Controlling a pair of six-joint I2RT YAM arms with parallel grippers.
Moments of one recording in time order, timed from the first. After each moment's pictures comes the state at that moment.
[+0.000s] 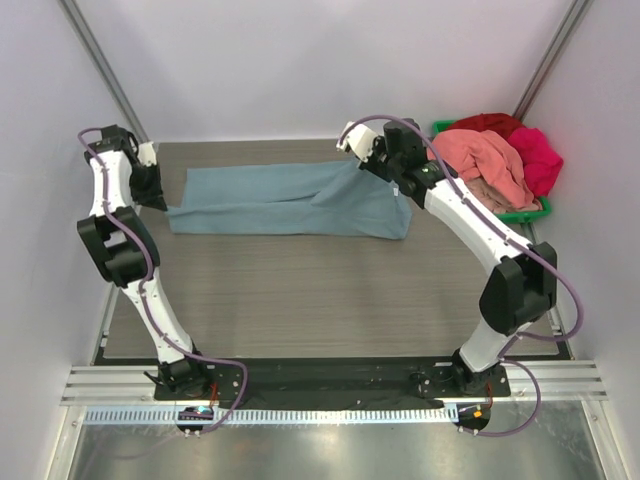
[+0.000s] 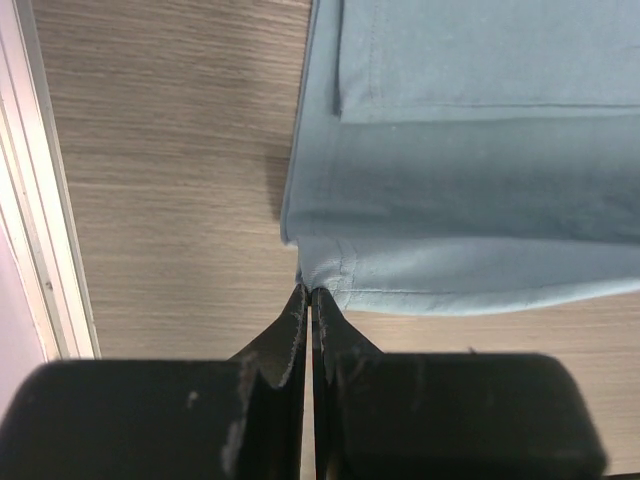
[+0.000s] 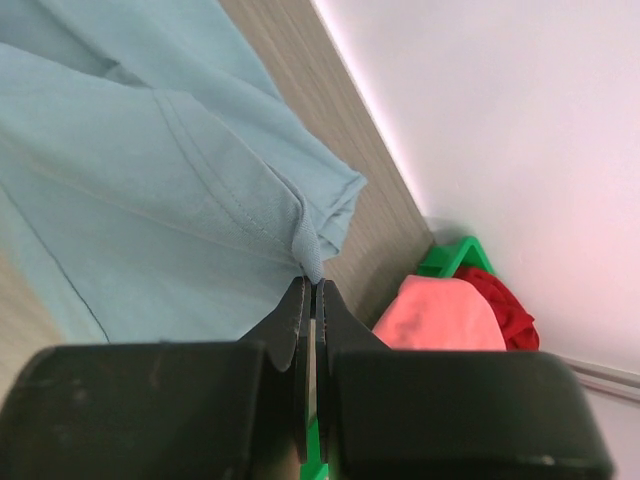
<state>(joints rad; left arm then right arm) 0.36 2.15 2.03 -1.14 0.22 0.16 0.44 1.65 1.52 -0.38 0.04 -0.78</state>
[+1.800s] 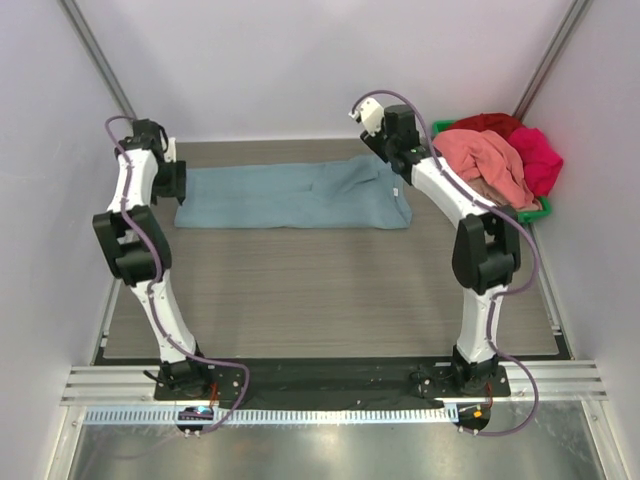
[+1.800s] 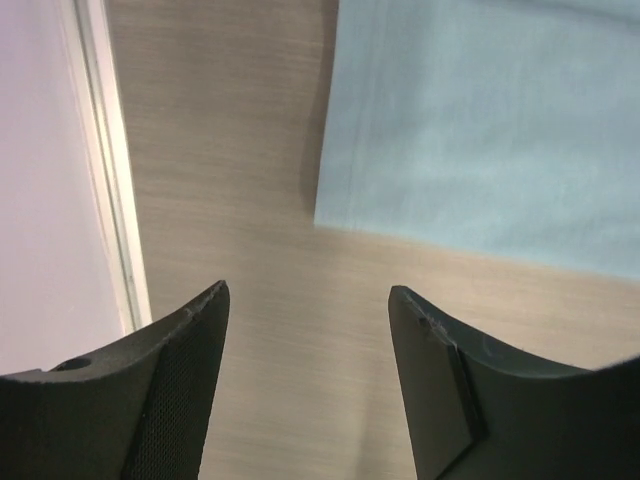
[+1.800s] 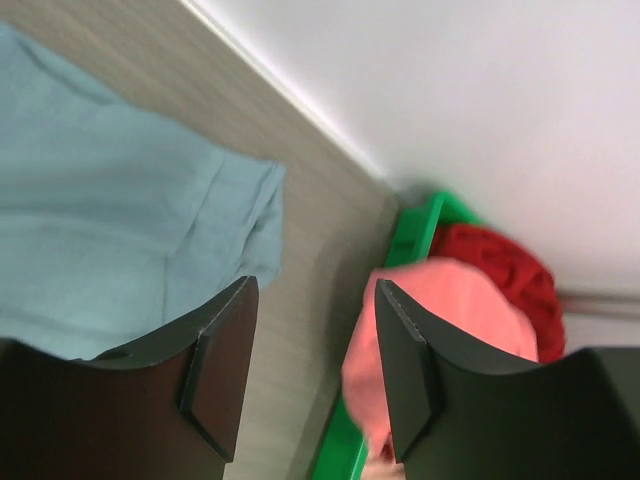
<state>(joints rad) 0.21 2.16 2.00 -1.00 -0.08 0.14 0.33 2.03 1.78 -0.19 0.20 -0.66</state>
